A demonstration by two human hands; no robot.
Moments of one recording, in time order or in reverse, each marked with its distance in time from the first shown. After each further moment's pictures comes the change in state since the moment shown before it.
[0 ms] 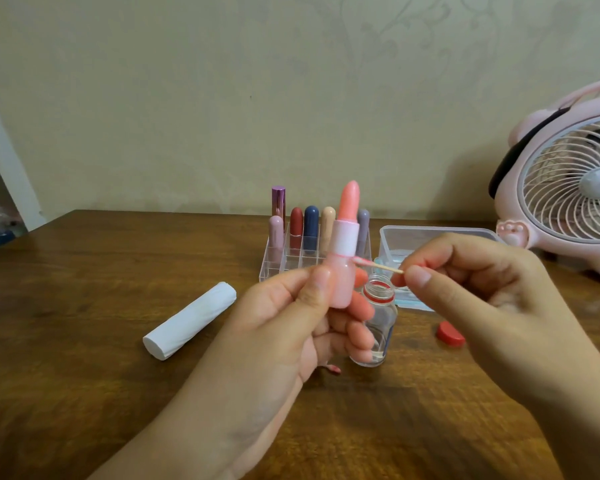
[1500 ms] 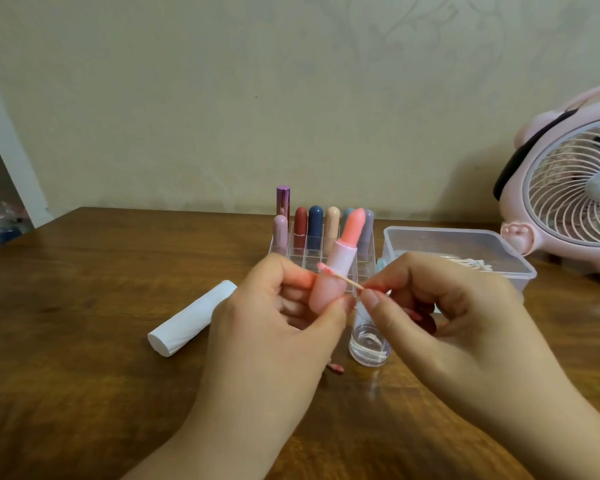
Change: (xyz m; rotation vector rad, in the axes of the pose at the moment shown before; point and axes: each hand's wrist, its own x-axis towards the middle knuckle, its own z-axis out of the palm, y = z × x) left_hand -0.001 -0.009 -0.004 0.788 0.445 0.310; right_hand -0.006 -0.003 0.021 -0.490 0.021 -0.166
